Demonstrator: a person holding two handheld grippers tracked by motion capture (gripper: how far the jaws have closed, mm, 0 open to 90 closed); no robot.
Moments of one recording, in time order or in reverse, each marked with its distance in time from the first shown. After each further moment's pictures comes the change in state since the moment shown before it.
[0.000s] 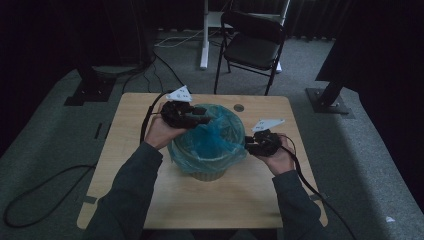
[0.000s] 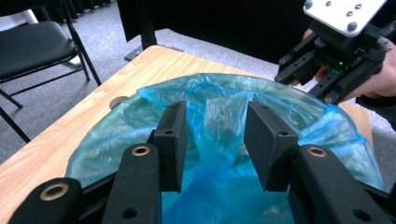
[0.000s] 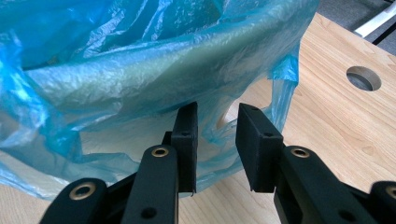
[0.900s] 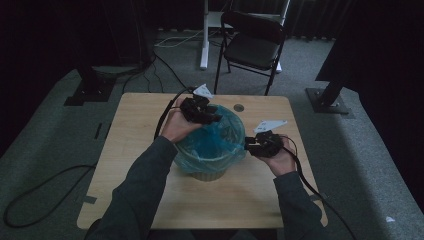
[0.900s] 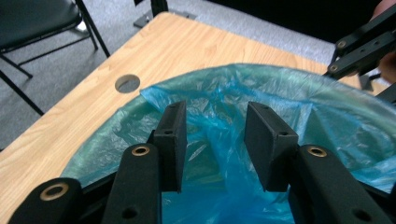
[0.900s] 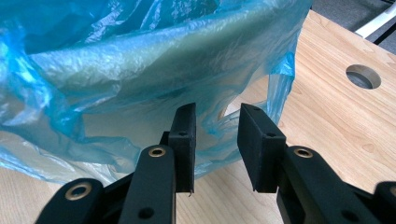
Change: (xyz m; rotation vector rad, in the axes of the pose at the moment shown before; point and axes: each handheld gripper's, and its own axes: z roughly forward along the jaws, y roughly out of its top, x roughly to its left) left arm 0.009 0.015 0.055 0.164 0.051 -0.011; right arm -0.002 -0.006 -0.002 -0.012 0.006 0.007
